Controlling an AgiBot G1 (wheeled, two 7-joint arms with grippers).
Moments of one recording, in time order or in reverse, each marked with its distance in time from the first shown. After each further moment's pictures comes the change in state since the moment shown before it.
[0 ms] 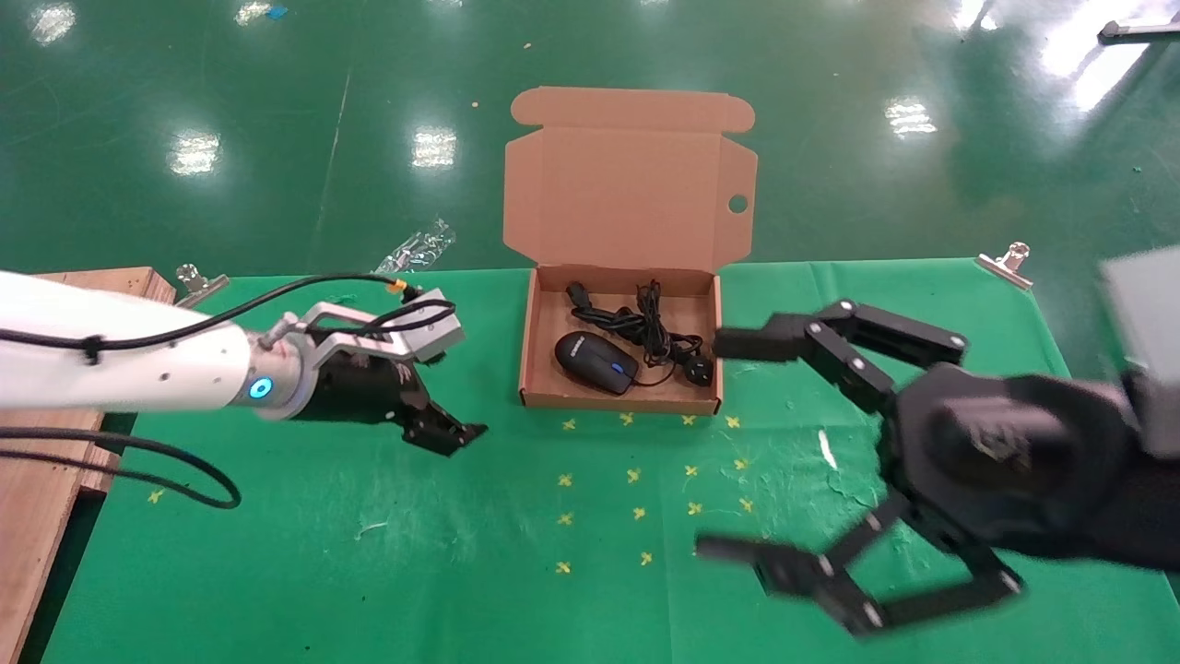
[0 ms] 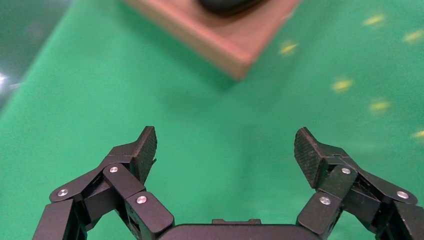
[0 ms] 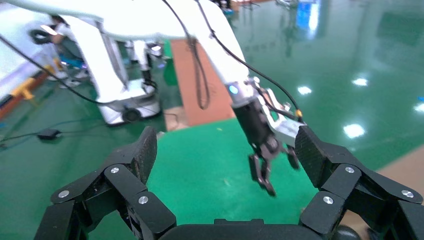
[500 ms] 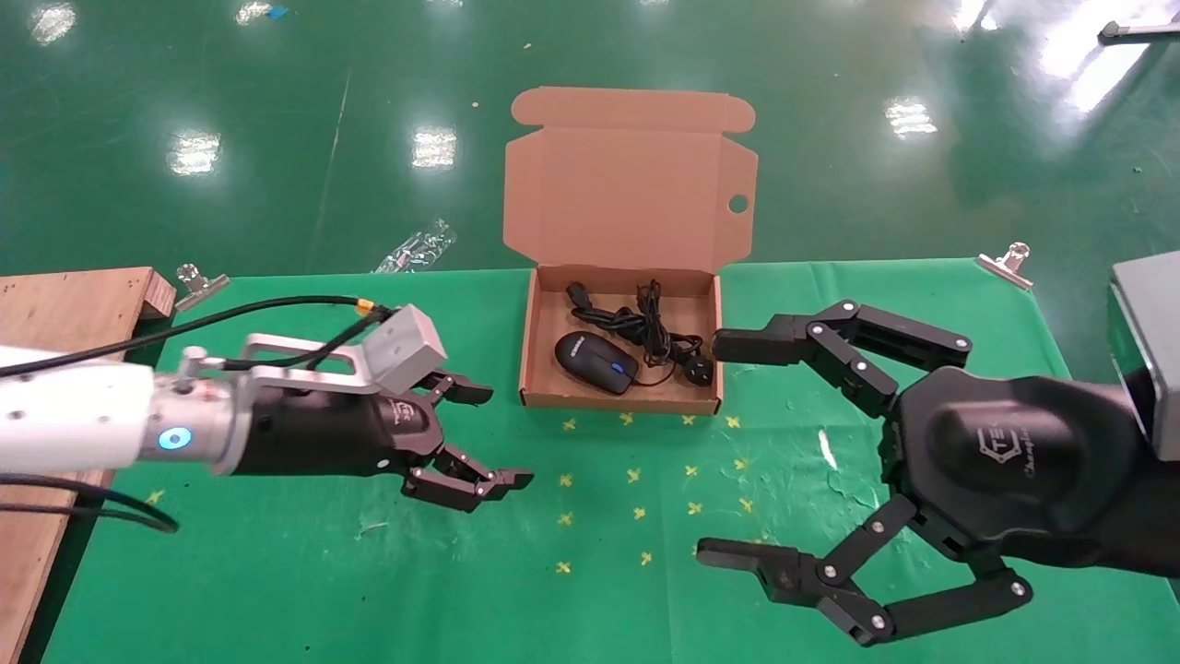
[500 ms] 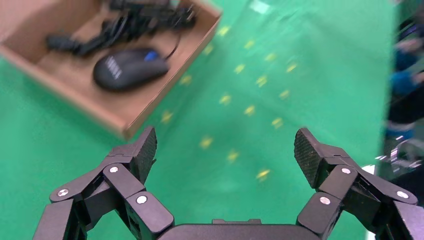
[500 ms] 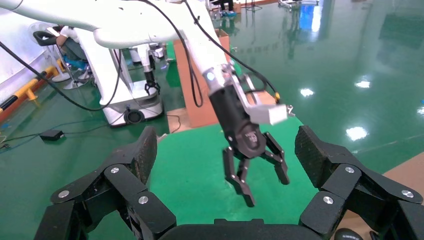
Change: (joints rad) left arm 0.166 -0.132 -0.277 -0.088 -0.393 0.188 0.225; right arm -0.015 0.018 0.009 0.021 0.030 -0.012 0.006
